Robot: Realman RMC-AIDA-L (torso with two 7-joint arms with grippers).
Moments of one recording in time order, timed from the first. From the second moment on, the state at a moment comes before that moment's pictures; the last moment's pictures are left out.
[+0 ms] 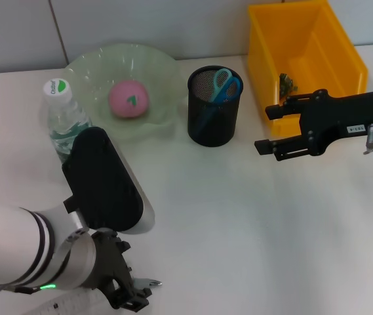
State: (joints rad) left arm -0.25 -2.07 2.00 1.73 2.67 1.39 -2.58; right arm 0.53 2.00 -0.91 -0.97 -2.02 -1.51 1.59
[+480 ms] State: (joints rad) left arm -0.25 -2.07 2.03 1.69 2.70 1.35 -2.58; right arm 0.53 2.00 -0.91 -0.97 -2.03 -1.51 1.59
